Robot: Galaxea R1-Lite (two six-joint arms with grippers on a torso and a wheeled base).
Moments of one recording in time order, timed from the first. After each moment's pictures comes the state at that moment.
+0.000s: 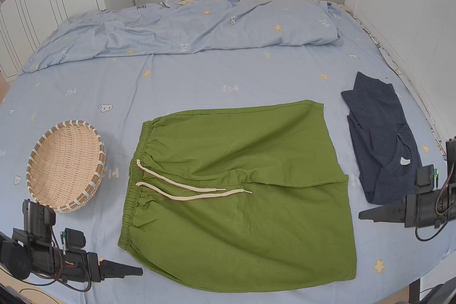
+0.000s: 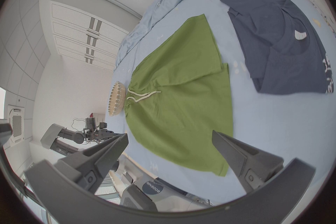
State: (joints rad) left arm 0.03 1.51 -0.12 -0.40 -0.80 -0.30; right arm 0.17 1.28 -0.52 -0.01 0.59 0.37
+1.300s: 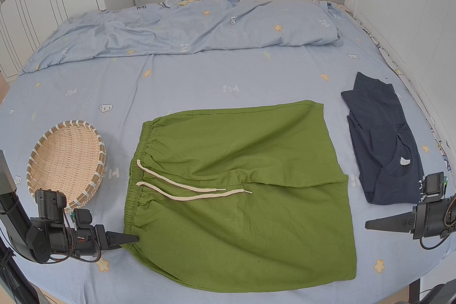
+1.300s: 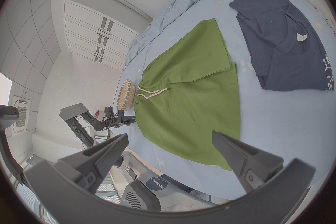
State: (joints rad) left arm 0.12 1.93 -0.16 -0.92 -0.83 -0.36; right arm 0.21 1.16 -0.46 -0.03 0.60 0.39
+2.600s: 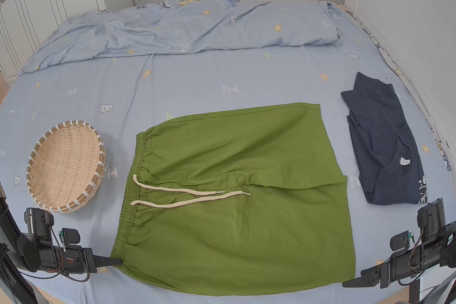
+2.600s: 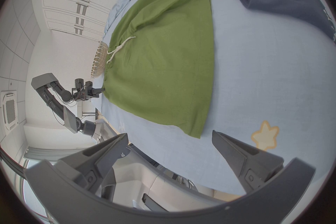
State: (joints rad) left arm 0.30 1.91 -0.02 -0.81 -0.87 -0.03; right arm 0.16 1.51 -0.06 -0.38 0.60 0.11
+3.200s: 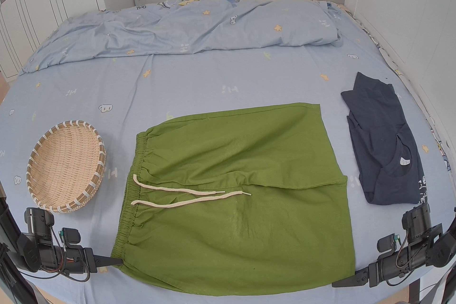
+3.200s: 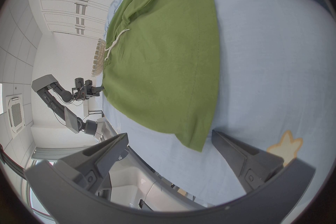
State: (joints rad) left arm 0.30 1.91 -0.02 -0.82 -0.87 -0.03; right arm 0.16 1.80 -0.02 -0.66 0.67 0.11
